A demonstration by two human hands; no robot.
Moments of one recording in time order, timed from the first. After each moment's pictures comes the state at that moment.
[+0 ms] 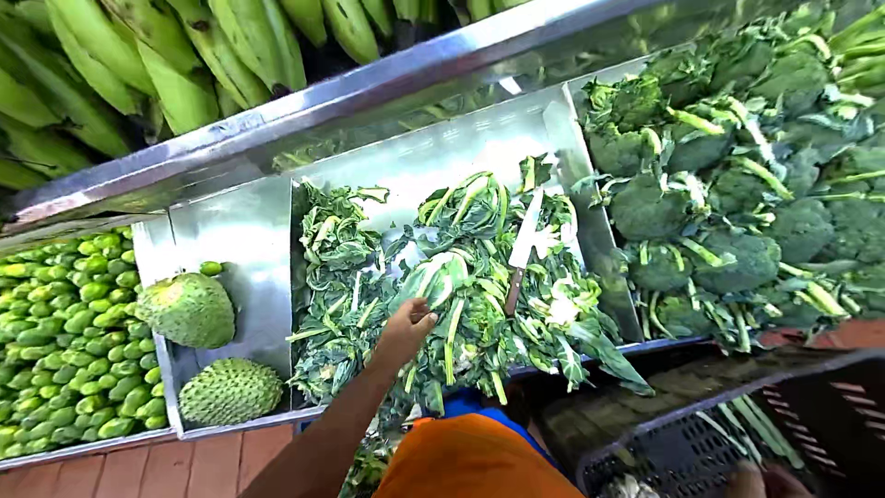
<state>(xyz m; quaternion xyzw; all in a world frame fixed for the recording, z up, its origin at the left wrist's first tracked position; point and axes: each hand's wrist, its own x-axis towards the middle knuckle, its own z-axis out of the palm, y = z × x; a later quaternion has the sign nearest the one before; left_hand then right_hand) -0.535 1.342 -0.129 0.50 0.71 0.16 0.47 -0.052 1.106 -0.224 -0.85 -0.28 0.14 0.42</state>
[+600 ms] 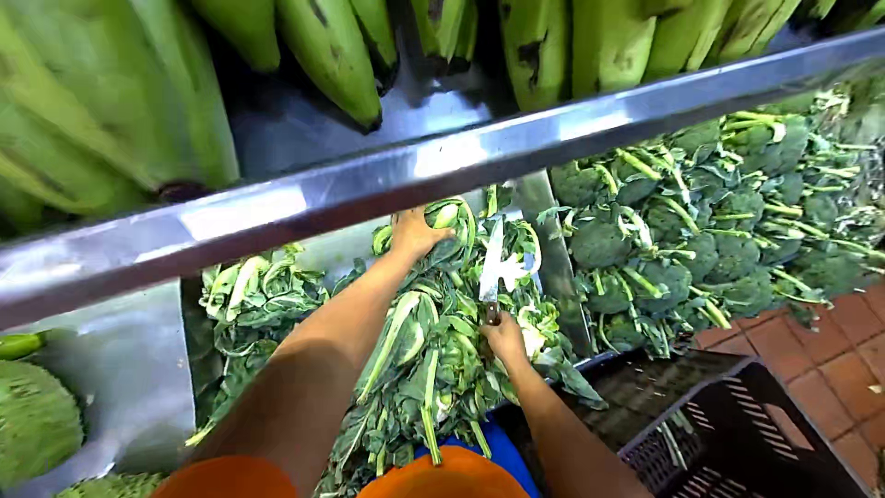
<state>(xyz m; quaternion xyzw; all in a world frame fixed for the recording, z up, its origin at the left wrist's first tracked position) -0.473 1.653 -0.196 0.68 0.65 0.12 0.32 -0.269 1.431 -0.263 -0.83 -0.36 0.41 0.11</state>
